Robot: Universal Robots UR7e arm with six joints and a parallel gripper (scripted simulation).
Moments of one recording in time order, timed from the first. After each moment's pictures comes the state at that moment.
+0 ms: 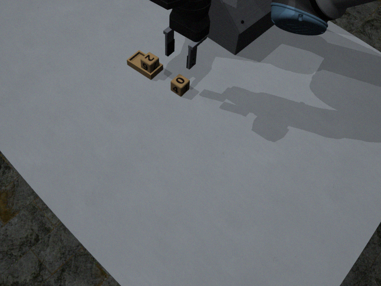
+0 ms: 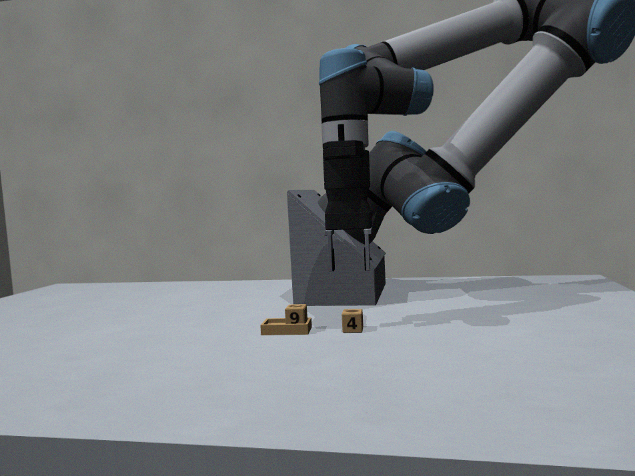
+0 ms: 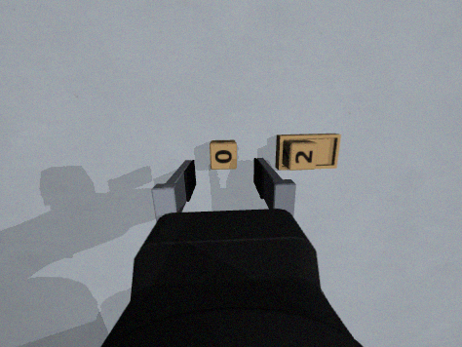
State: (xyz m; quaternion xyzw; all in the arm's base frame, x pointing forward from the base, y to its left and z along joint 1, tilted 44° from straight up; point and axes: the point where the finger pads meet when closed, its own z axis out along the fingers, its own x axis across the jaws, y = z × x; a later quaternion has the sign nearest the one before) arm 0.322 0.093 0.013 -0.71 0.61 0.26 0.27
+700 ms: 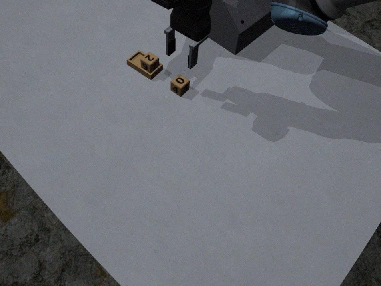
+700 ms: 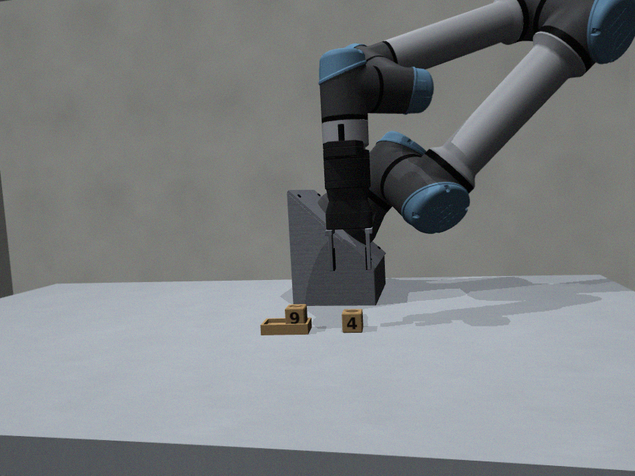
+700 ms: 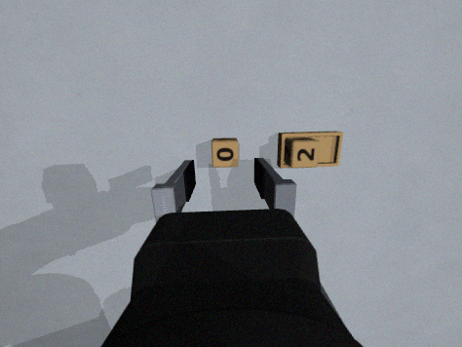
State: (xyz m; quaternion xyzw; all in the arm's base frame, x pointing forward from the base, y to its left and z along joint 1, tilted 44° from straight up) arm 0.320 0.093 0.015 -0.70 0.60 0.26 0.27
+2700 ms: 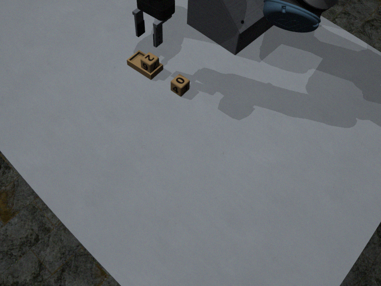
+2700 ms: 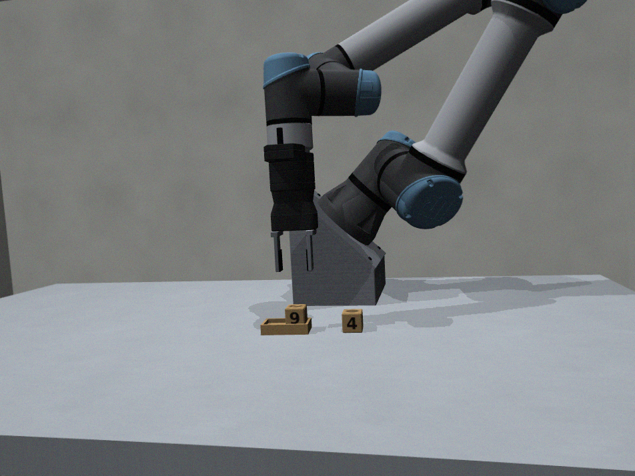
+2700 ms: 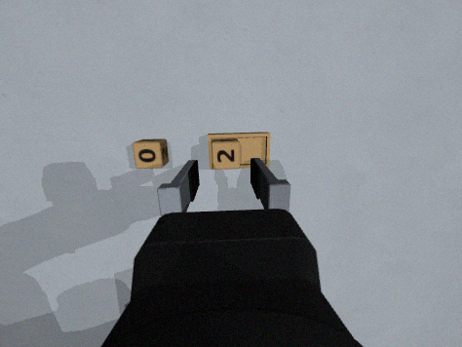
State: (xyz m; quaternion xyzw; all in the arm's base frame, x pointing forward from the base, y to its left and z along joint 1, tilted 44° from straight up) arm 0.331 0.027 -0.047 -0.70 0.60 0.26 0.27
